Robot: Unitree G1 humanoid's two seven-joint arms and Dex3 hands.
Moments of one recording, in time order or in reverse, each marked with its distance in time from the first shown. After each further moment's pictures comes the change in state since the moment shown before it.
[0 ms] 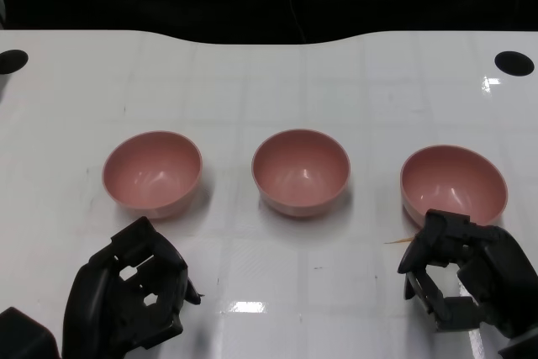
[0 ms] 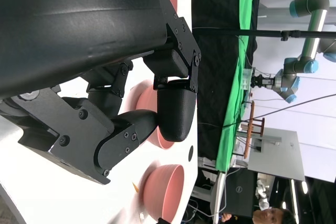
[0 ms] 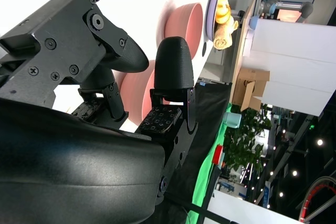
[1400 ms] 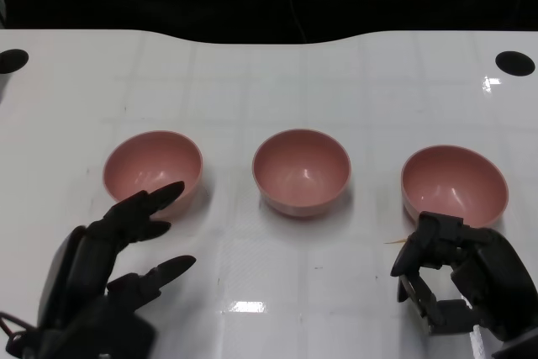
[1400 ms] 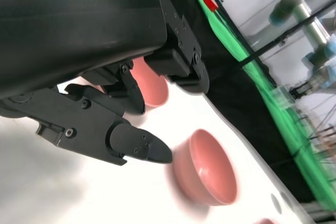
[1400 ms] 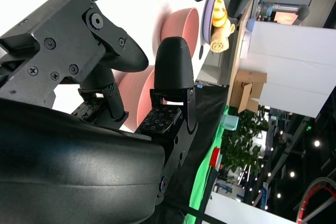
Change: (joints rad) left arm 0.010 0.151 -0.053 -0.264 0.762 0.071 0.432; right arm 0.023 0.009 0.022 -0.048 -0.014 0.016 -0.025
